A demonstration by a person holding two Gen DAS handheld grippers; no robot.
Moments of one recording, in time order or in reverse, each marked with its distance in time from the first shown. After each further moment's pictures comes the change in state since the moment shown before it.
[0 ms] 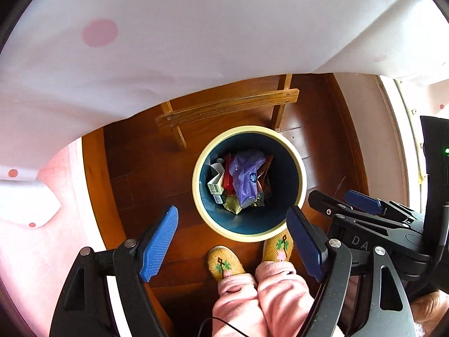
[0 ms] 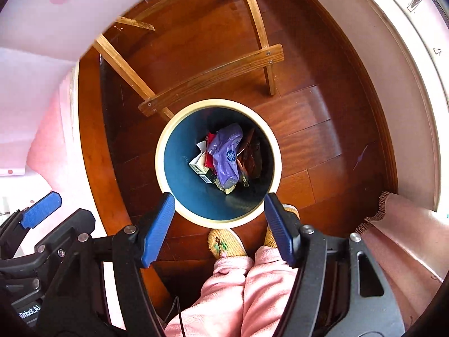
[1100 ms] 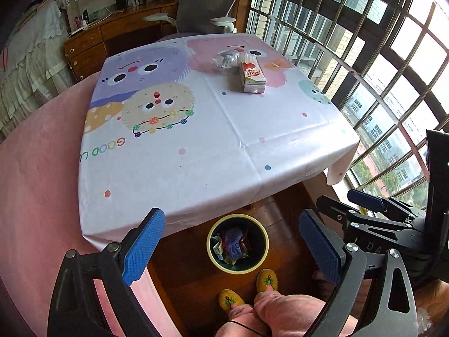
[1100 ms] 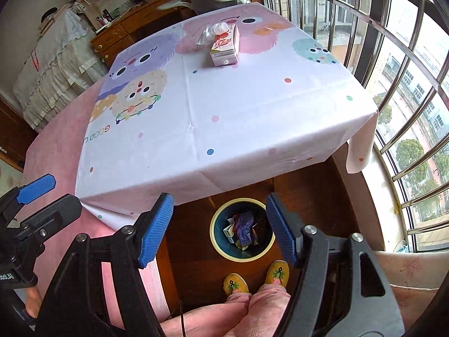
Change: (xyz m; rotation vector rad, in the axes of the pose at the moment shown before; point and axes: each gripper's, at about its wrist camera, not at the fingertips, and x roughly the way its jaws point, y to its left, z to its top) left arm -0.400 0.006 -0.003 0.127 -0.422 -0.064; right arm -0.369 0.109 -0.036 -0.118 -0.471 0.017
